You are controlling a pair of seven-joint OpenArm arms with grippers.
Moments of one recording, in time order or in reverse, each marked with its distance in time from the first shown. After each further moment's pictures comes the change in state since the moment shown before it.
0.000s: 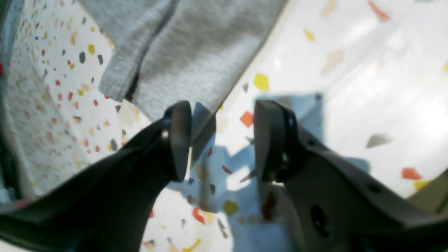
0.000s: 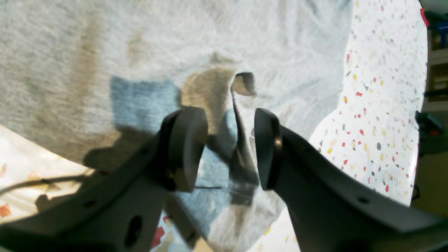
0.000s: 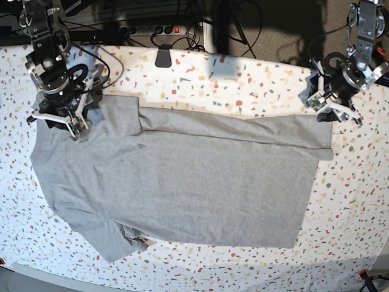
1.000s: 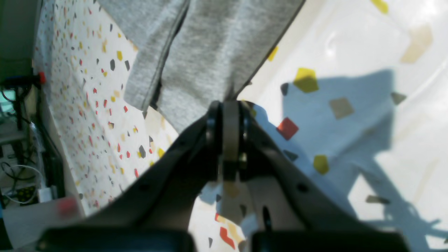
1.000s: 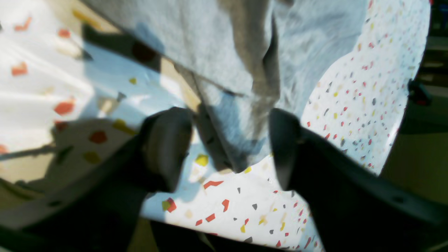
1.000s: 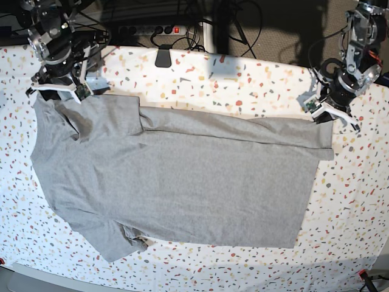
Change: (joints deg) left arm -3.7 -1.0 5.1 -7.9 6.8 4.0 -2.1; right arm -11.7 0.7 0.0 6.8 -7.5 0.2 -9.1
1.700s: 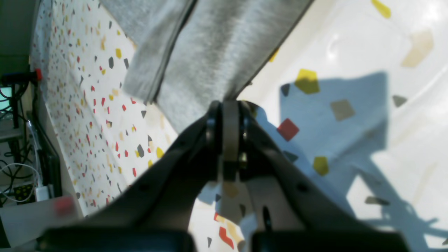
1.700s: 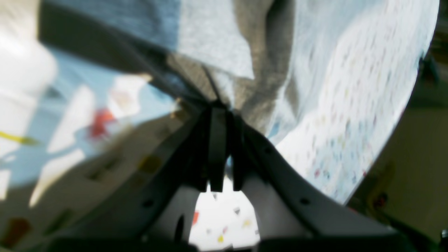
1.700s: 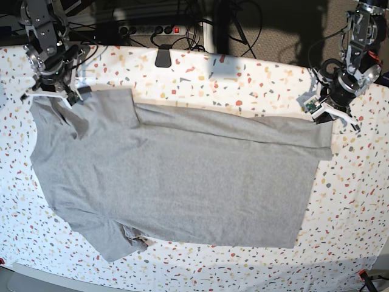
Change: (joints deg) left arm 0.0 0.0 0.0 0.0 -0.7 0.0 0.9; right arm 5.7 1.5 0.0 -14.1 -2.8 -0.7 -0.9
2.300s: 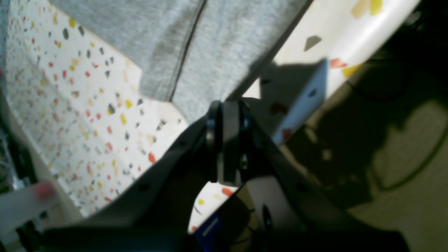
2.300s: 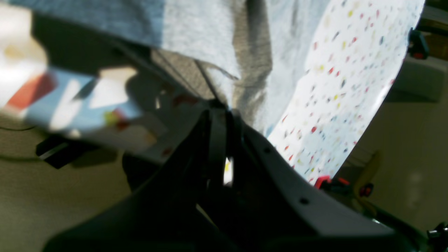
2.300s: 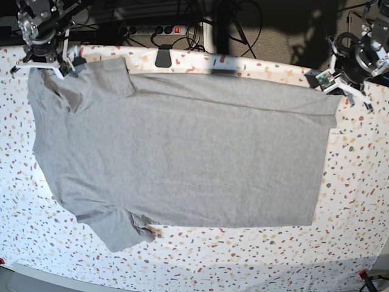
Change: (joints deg) left arm 15.1 -14.3 0.1 20.7 -20.6 1.9 14.9; right arm -17.2 6.8 0.0 10.7 2.0 -10.0 -0.3
